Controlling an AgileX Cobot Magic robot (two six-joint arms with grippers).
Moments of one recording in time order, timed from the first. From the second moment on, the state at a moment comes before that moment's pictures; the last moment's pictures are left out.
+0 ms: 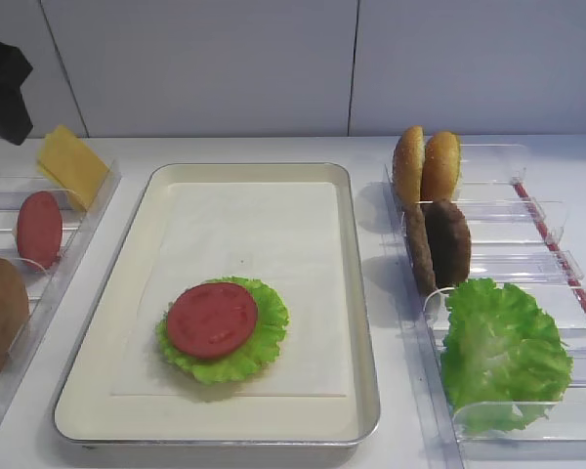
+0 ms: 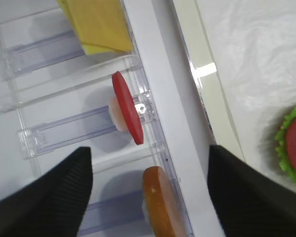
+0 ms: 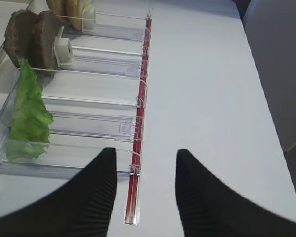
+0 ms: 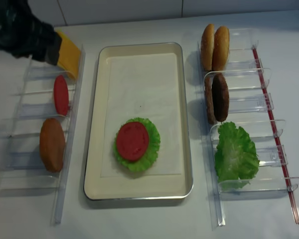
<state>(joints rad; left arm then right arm) -0.10 1.46 -1.40 0.00 1.19 0.14 0.08 -0.02 -0.47 -0.03 1.14 -0.03</state>
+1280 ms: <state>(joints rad) -0.10 0.67 -0.77 0.08 1.04 0.15 0.08 -0.02 -0.47 -0.03 1.14 -0.02</state>
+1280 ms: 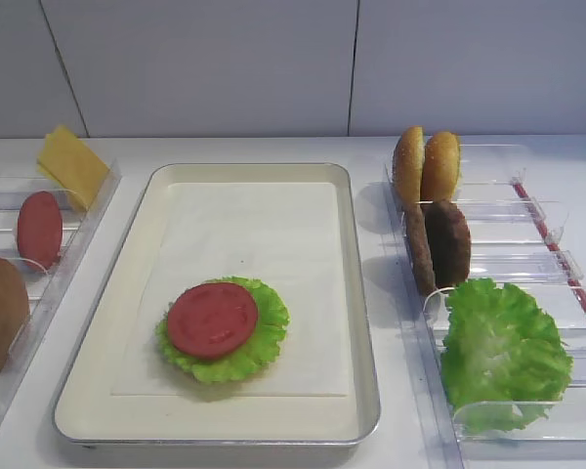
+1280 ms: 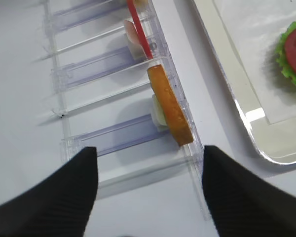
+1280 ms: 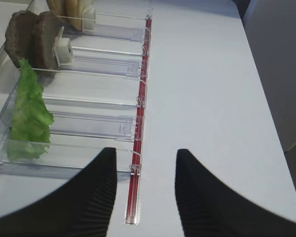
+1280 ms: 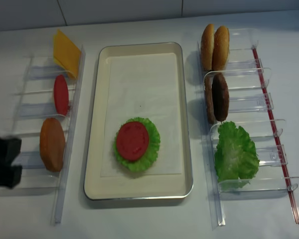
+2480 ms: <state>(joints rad) -0.10 0.06 -0.50 -0.03 1.17 0.11 0.08 -0.02 -0.47 -0.03 1.14 -0.02</state>
